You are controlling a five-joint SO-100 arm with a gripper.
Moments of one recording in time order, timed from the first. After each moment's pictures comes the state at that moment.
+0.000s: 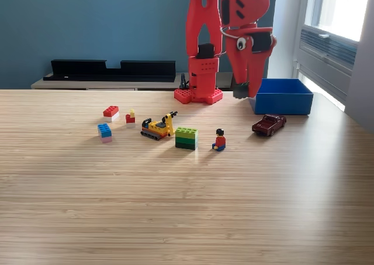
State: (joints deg) arm -22.9 93.1 81.6 85.0 -5.5
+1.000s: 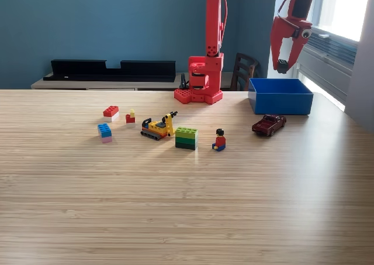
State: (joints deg) arm -78.8 93.1 86.0 96.0 -3.4
